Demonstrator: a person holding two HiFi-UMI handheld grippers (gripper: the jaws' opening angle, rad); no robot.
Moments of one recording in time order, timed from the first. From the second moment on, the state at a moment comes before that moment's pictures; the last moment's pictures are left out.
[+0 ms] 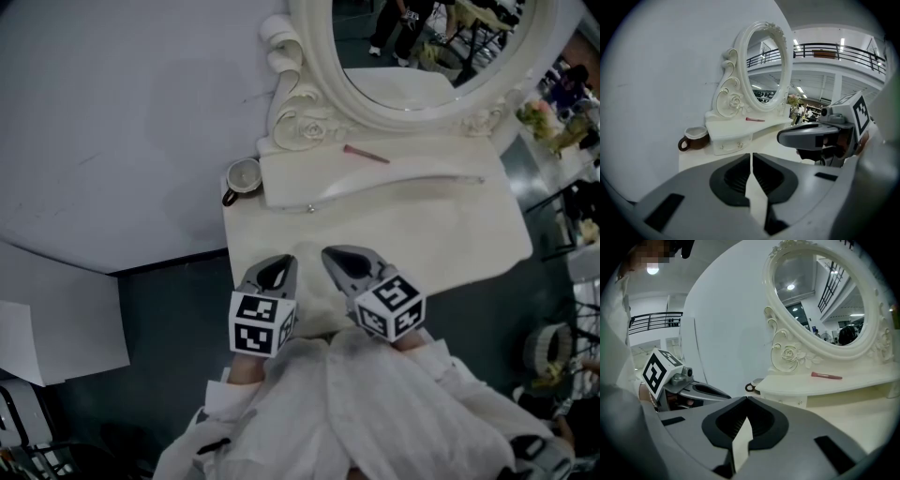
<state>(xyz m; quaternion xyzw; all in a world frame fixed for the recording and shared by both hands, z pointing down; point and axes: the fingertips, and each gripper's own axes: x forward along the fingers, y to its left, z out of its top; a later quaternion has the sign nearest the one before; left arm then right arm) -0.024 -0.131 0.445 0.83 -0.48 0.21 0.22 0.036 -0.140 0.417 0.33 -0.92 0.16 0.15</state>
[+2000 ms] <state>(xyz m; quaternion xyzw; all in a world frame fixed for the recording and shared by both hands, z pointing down) -0.008 -0.120 0.442 0.84 -0.45 0.21 0.21 0.034 -0.120 0.416 0.31 -0.92 0.17 0.15</state>
